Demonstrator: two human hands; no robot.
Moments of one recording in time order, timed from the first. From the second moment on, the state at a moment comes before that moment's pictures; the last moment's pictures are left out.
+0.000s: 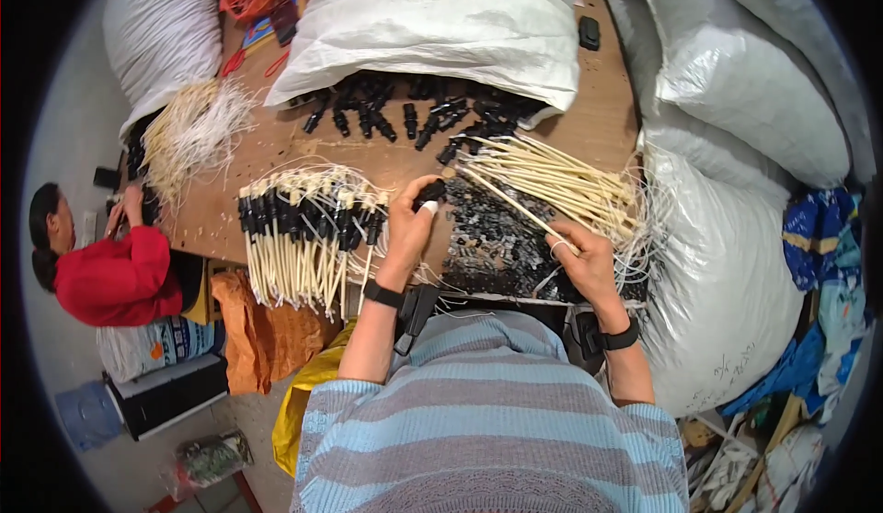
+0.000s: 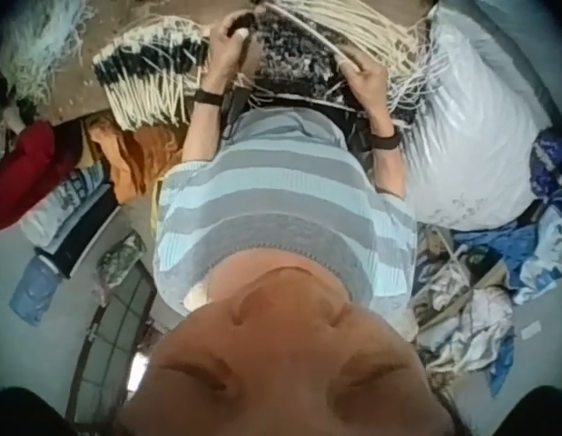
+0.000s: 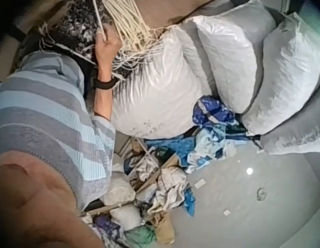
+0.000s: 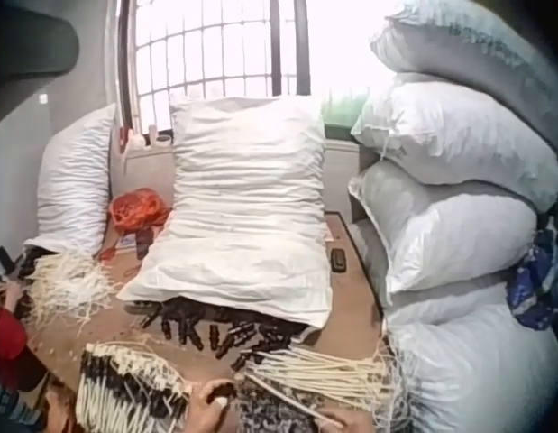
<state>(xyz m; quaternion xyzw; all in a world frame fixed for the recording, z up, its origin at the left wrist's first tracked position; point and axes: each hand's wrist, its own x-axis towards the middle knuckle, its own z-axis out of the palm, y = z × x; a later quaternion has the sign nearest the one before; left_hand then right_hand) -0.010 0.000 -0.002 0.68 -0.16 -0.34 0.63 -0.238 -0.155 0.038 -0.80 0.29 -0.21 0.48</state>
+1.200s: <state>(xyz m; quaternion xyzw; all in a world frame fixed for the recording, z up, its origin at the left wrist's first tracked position) -0.140 0.016 0.046 0.78 -0.51 -0.04 0.36 -0.451 -0.206 0.148 -0.88 0.27 -0.31 0.21</state>
